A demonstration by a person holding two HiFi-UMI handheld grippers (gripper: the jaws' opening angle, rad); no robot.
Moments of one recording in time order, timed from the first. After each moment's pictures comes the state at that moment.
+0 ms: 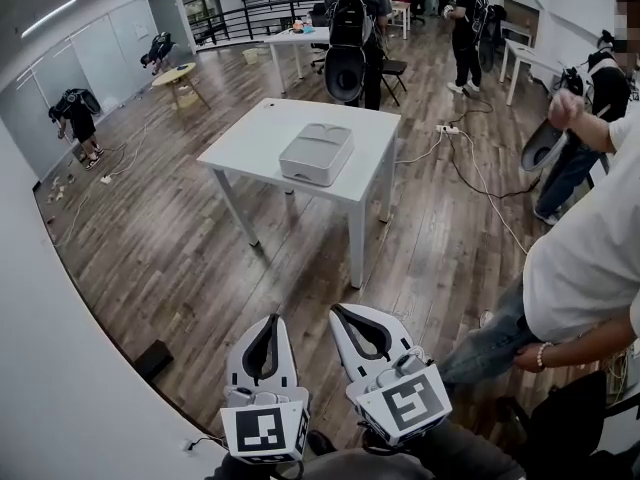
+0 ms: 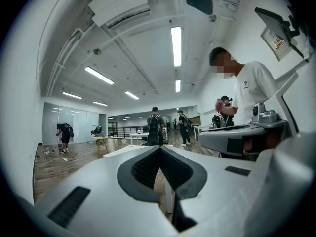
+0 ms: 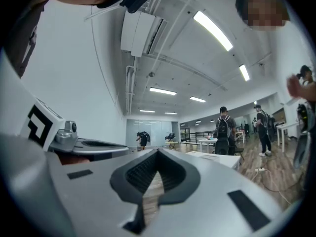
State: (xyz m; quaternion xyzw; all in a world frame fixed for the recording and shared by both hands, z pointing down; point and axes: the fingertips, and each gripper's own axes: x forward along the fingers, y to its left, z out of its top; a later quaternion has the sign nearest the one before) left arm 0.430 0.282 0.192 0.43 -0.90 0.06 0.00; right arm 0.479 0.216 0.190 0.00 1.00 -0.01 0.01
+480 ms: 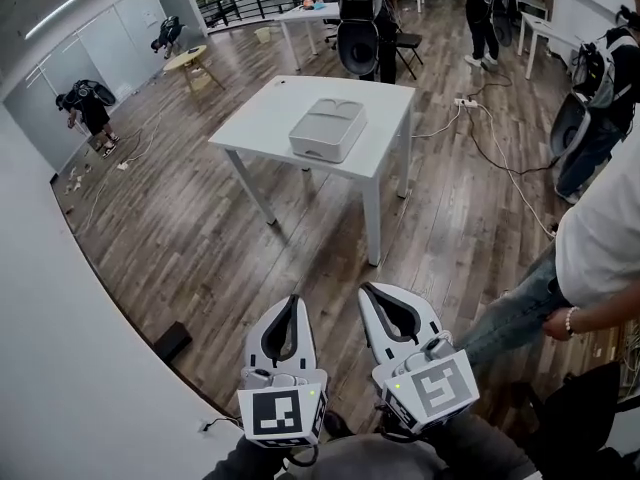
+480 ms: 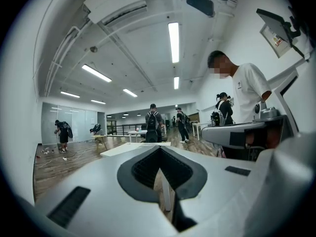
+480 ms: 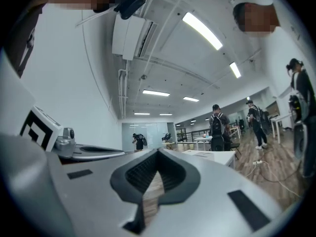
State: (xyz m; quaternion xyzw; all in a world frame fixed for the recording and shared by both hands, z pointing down) left arm 0.441 0.254 0.205 0.44 -0.90 0.07 0.01; right arm 0.498 0.181 0.197 -0.02 1.00 -0.05 0.03
